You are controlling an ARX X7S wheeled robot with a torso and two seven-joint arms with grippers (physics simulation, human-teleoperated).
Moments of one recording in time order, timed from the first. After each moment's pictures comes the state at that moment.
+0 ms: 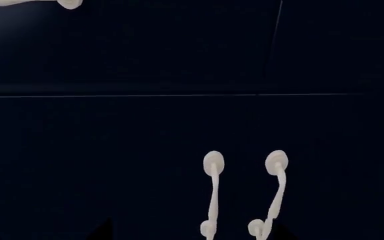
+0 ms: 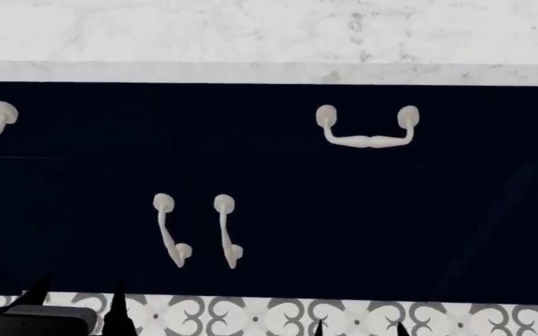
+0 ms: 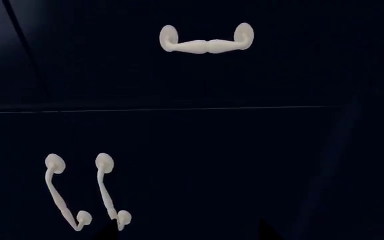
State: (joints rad) left arm -0.47 -0.12 0.19 -0.94 -0.21 0.51 0.00; right arm 0.02 0.20 -0.24 0.00 0.22 -0.07 0.21
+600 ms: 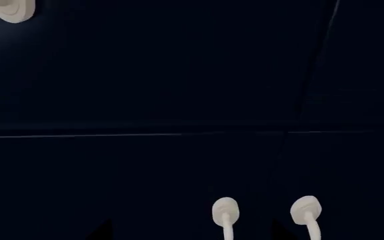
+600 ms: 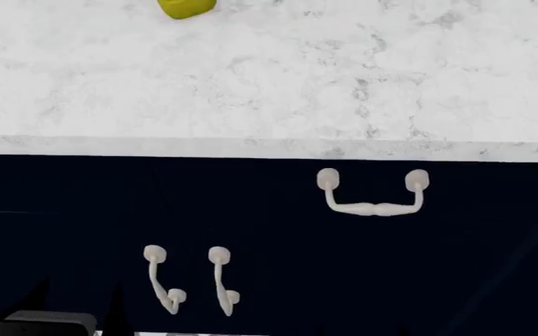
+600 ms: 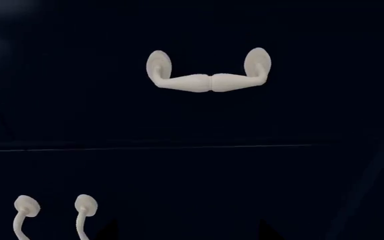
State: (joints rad) left arm -0.55 -0.09 0.16 -1.20 -0.20 0.69 0.04; right arm 0.02 0.21 -0.25 0.00 0.23 -0.07 0.23
